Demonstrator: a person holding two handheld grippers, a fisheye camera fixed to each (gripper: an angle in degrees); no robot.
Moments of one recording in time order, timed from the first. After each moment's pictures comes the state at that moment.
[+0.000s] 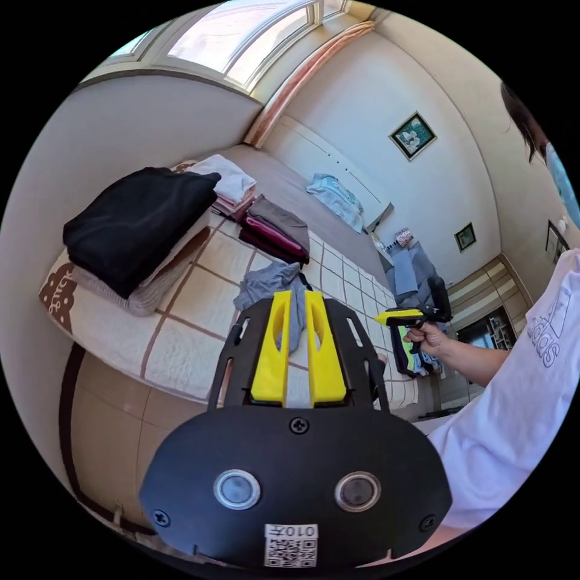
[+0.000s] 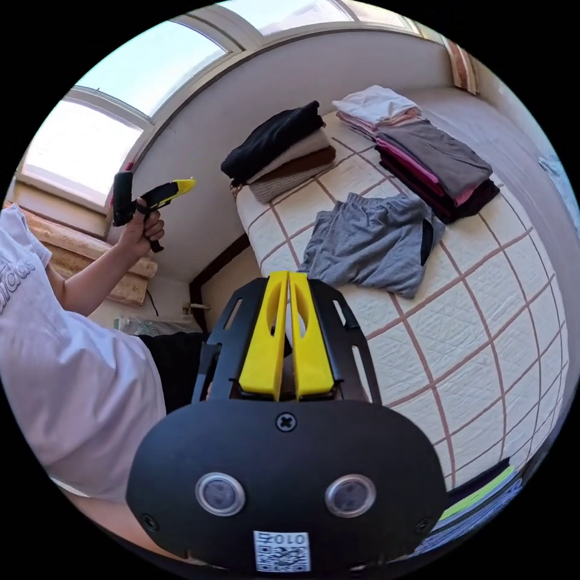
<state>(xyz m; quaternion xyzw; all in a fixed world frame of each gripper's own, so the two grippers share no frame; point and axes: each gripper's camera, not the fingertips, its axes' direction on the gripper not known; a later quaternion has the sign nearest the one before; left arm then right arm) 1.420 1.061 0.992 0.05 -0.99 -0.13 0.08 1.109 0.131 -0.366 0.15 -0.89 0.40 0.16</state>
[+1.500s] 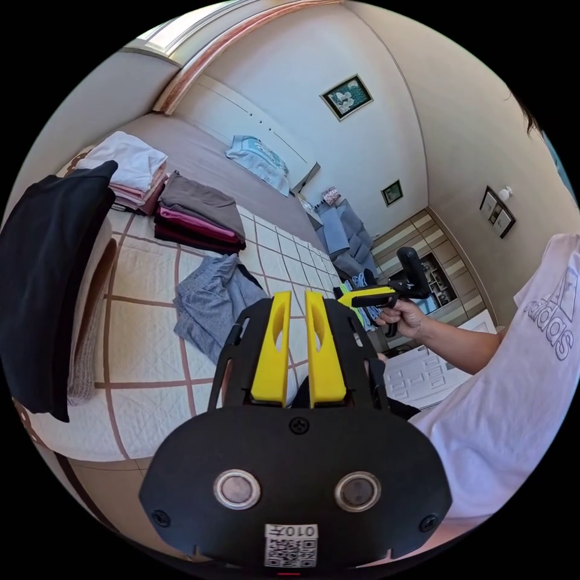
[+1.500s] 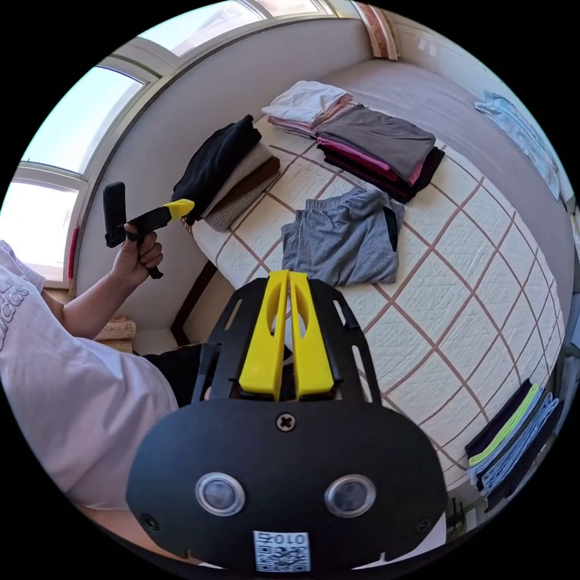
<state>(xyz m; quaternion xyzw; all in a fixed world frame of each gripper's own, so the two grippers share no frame) 1.423 0.952 0.885 -0.04 -0.93 -0.20 0.30 1.141 0.042 -0.371 -0.02 -0.89 0.43 0.16</state>
